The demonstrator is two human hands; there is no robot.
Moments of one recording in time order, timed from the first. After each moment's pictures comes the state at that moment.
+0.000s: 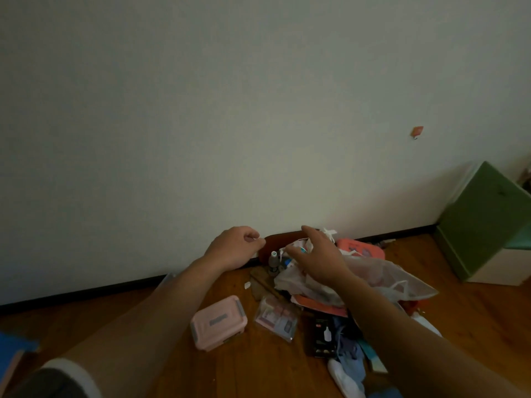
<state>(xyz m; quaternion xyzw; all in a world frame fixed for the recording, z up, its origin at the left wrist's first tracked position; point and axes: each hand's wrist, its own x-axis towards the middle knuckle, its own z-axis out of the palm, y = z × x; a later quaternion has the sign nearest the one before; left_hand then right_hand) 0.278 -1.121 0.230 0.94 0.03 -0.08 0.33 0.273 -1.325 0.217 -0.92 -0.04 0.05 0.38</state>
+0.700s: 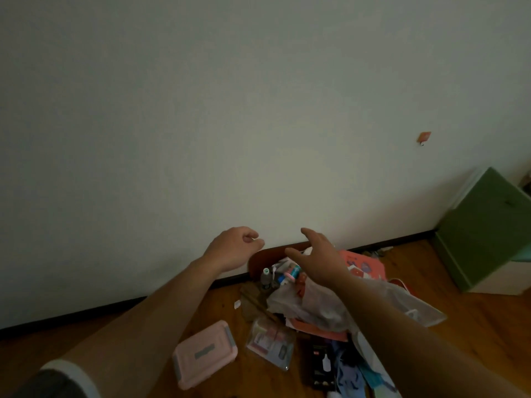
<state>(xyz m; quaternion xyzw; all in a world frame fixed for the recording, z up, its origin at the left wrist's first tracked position) 0.440 -1.116 0.206 0.93 0.02 -0.11 0.35 0.428 -1.324 0.194 -0.93 -0.01 0.07 0.36</state>
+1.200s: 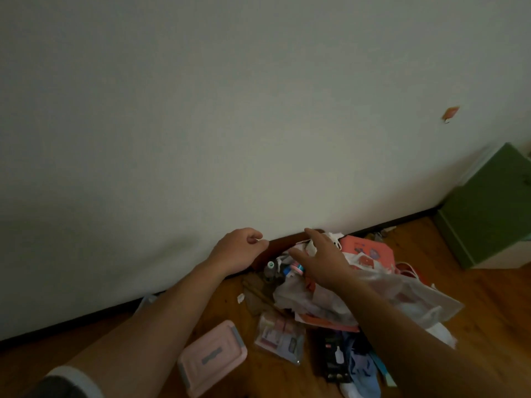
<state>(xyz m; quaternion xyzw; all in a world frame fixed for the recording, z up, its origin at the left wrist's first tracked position) 0.552 -1.067 0.150 0.91 0.00 -0.17 0.37 0.523 -1.270 0.143 -0.92 0.05 0.10 0.37</state>
